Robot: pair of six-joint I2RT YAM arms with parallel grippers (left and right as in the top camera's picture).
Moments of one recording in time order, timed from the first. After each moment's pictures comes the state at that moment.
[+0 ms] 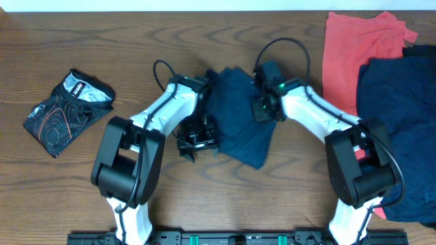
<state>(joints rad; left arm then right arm) -0.42 1.96 1.32 -1.25 0.36 -0.49 0.40 1.98 1.30 -0.65 0.02 0.23</state>
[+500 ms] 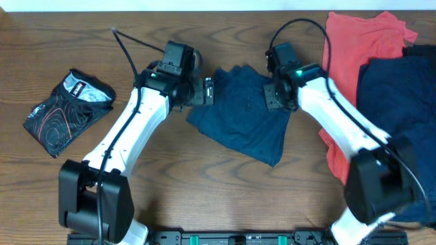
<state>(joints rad) -0.32 1.72 1.33 -0.69 0.12 -0.27 0.38 1.81 1.41 -0.83 0.10 0.22</state>
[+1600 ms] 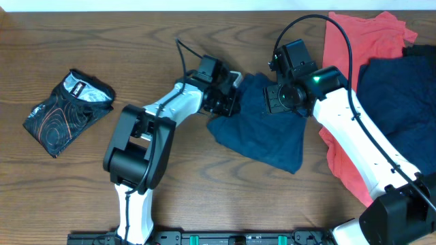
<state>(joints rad) -0.39 2.09 1.35 -0.43 0.56 -0.10 0.40 1.66 1.43 -0.97 0.02 0.22</state>
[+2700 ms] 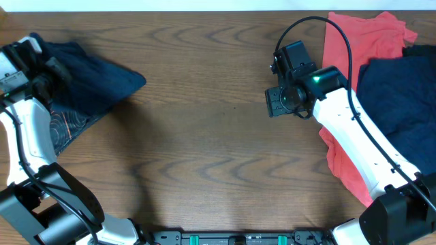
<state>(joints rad) 0.53 1.70 1.35 -0.42 0.32 -0.15 0.40 1.66 1.43 -1.01 0.05 0.22</state>
